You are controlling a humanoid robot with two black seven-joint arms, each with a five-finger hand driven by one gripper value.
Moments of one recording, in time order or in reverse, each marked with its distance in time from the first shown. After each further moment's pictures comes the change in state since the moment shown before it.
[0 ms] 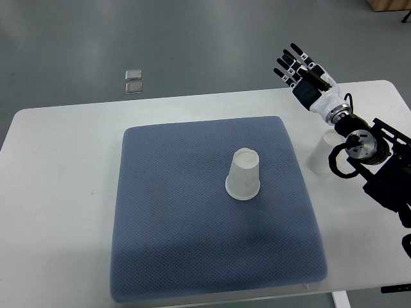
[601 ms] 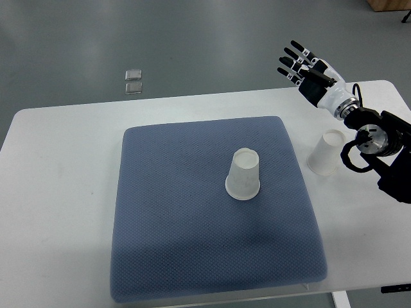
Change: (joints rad) left arm 0.001 0.000 0.004 -0.004 0.000 -0.001 0.000; right arm 0.051 -0.087 -0.126 0.008 -0.119 0.011 -0.004
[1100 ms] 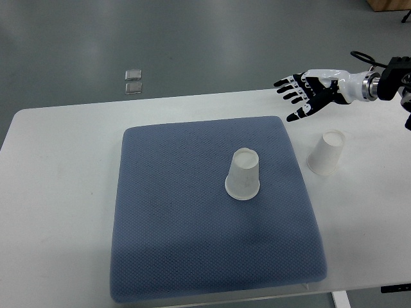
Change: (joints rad) left arm -0.001 0.000 0.001 -0.061 0.000 0.000 0.001; right arm 0.520 -0.320 -0.896 0.262 -0.402 0.120 -0.142
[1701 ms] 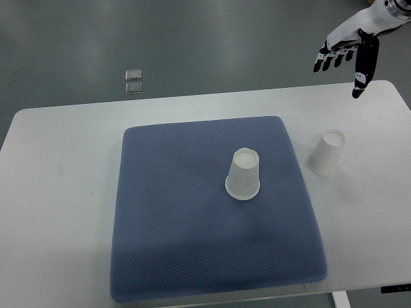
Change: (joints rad) left arm 0.000 0.000 0.000 -0.038 0.002 -0.001 0.000; right arm 0.881 0.122 -0.795 0.351 -0.079 0.127 -0.075
